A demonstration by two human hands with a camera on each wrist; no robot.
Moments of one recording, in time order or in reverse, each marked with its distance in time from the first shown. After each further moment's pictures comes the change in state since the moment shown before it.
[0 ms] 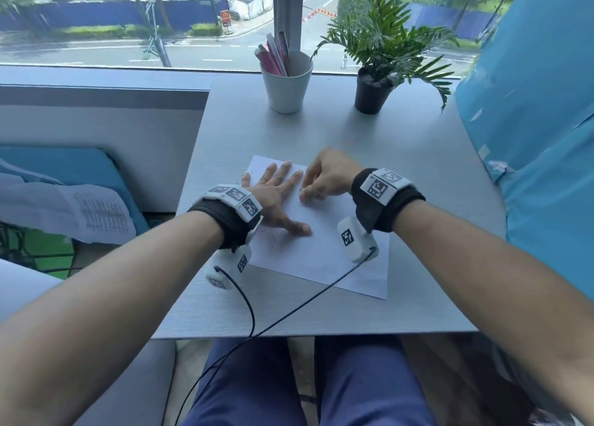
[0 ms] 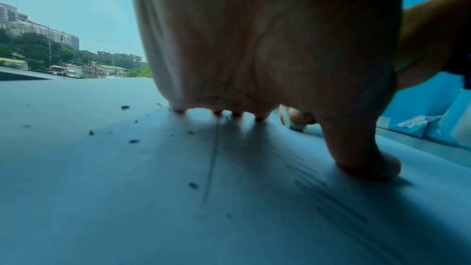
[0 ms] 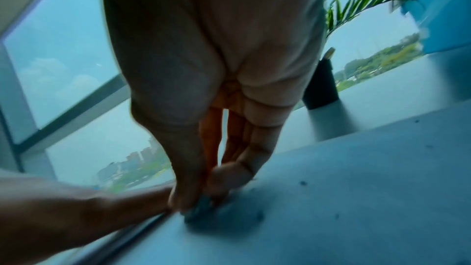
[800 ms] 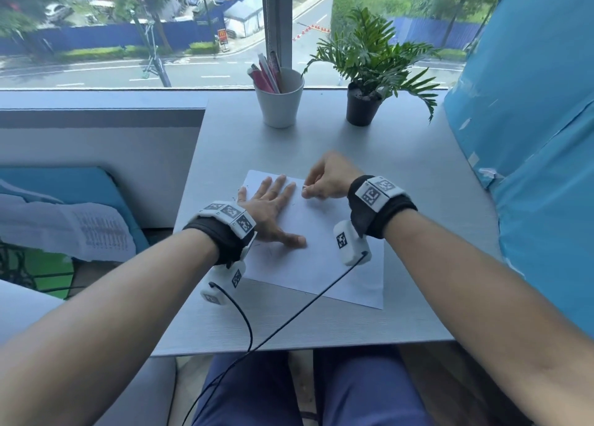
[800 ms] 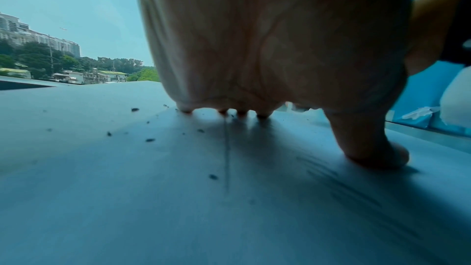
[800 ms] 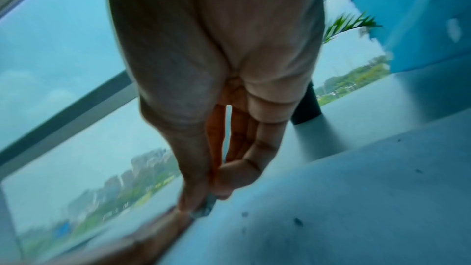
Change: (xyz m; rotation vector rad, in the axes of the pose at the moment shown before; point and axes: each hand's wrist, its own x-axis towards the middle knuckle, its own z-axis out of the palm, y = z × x) left_hand 0.000 0.000 0.004 0.019 0.012 0.021; right_hand -0.002 0.007 -0.013 0.086 0.120 0.019
